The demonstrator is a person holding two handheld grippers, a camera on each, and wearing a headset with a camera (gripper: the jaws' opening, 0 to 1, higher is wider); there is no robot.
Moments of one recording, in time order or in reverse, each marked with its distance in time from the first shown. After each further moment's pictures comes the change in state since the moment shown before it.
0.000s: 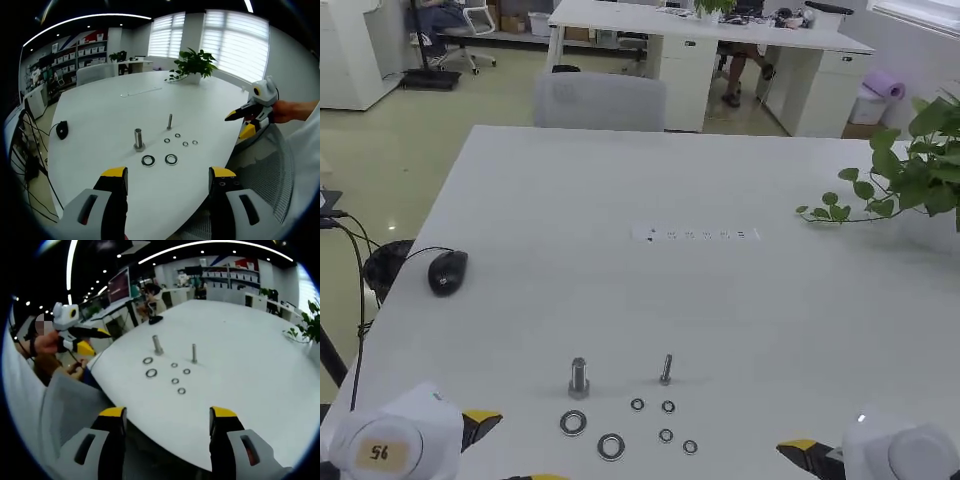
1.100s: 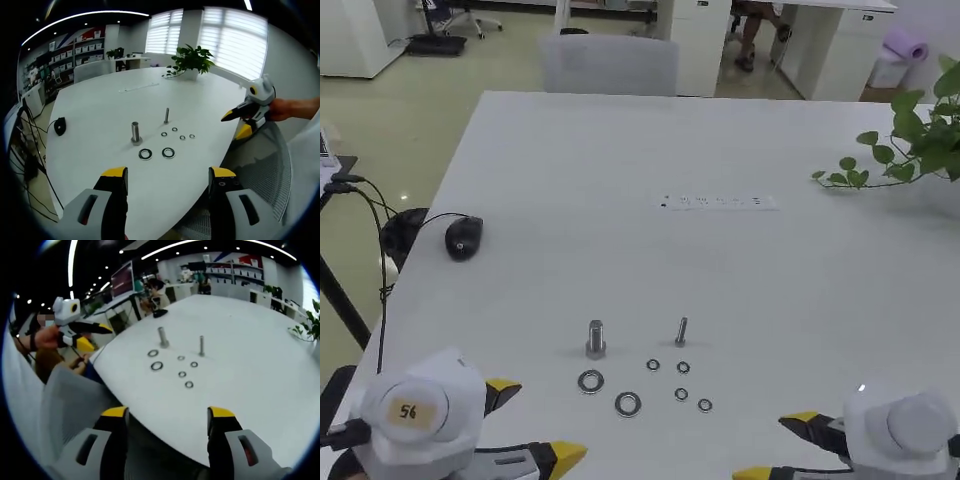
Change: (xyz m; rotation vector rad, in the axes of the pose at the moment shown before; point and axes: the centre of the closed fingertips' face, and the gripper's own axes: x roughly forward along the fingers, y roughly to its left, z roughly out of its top) left arm -0.004 -0.004 -0.012 0.006 0.031 -0.021; right arm 0.013 0.012 -0.012 -0.013 0.046 0.033
